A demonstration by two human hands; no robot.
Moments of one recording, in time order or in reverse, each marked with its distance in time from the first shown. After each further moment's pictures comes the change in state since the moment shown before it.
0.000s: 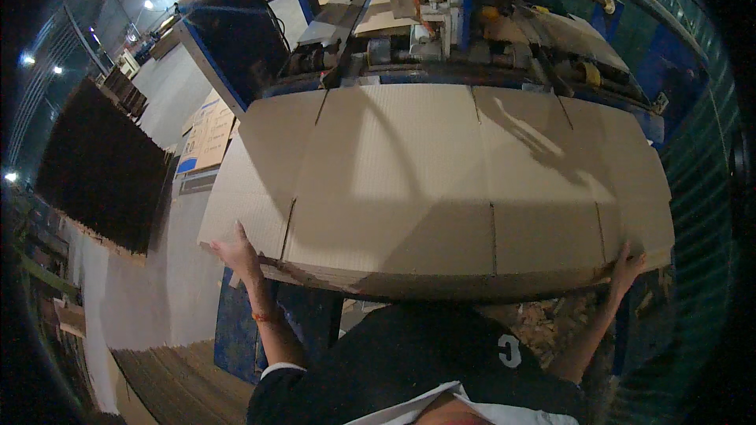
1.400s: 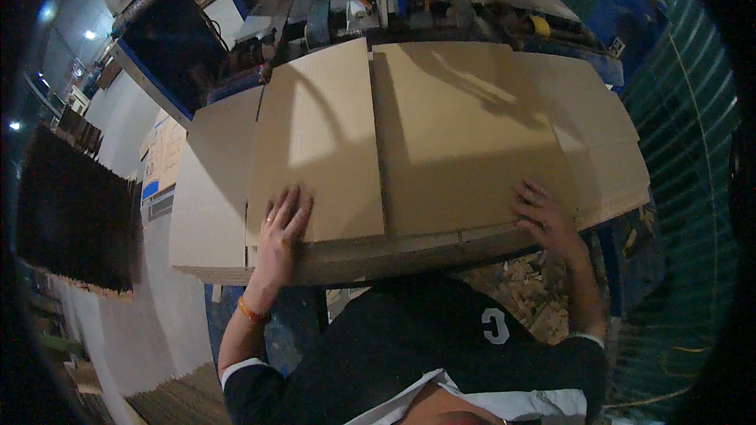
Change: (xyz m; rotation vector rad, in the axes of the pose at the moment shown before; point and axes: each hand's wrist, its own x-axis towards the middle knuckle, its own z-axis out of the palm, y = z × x) left_hand -0.083 0.146 -0.011 0.157 -0.932 1.256; right_hand -0.096 -0.199 -0.058 0.220 -0.735 -1.043
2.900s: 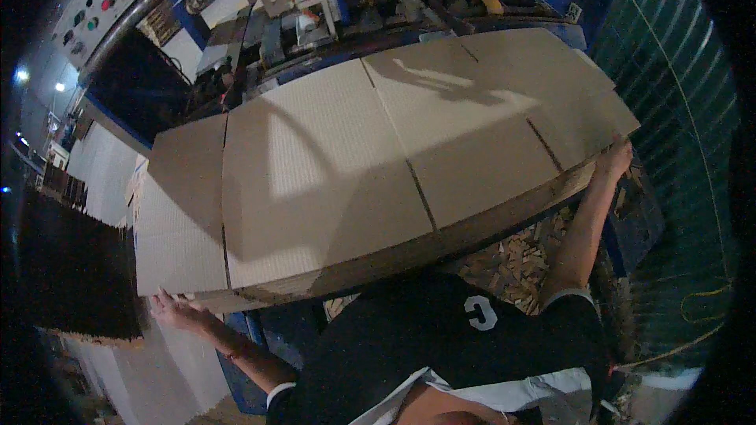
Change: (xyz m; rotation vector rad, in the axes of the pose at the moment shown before) left_hand -0.129 -0.179 0.012 -0.833 1.375 -0.982; right_hand -0.093 0.241 -0.049 0.270 1.409 0.694
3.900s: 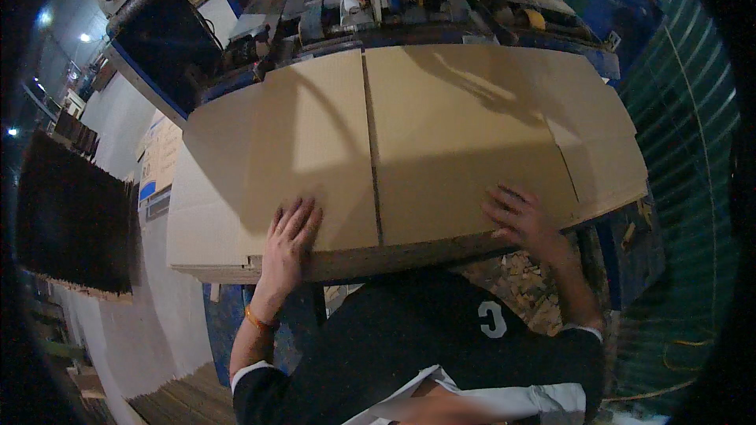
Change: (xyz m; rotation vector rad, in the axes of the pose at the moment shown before) left_hand -0.179 0.090 0.103 0.732 -1.443 1.027; right_hand -0.212 -0.185 0.054 -0.285 -1.444 -0.935
